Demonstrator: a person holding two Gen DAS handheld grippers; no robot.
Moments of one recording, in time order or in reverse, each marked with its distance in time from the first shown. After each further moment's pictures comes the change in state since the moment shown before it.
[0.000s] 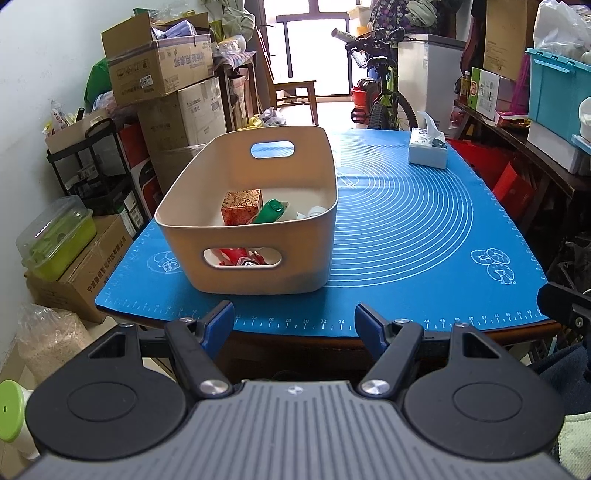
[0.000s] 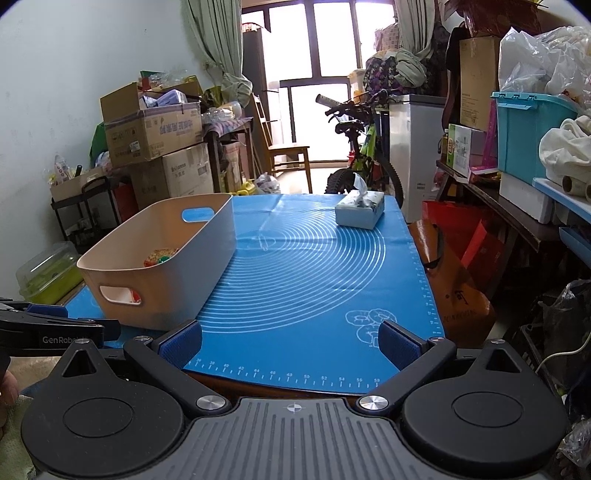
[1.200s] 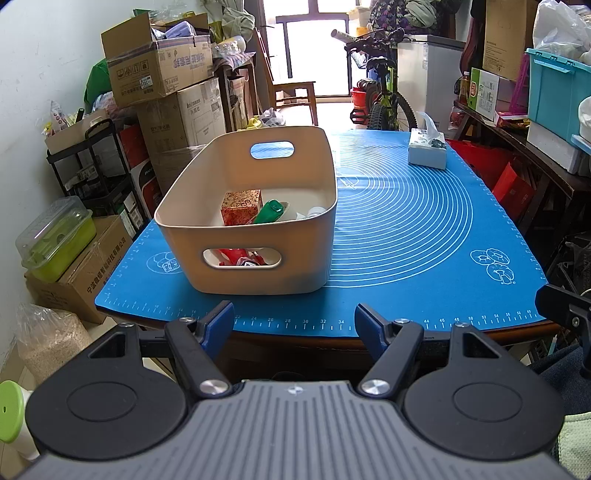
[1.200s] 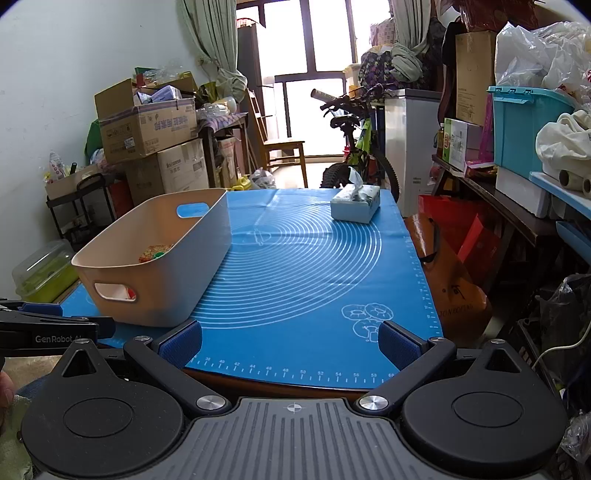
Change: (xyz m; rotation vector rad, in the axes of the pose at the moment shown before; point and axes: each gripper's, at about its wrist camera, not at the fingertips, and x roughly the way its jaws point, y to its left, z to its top) left arm 0.000 0.000 -0.001 -0.001 0.003 -0.001; right arm 0.003 -0.008 -0.002 0.007 0.015 -0.008
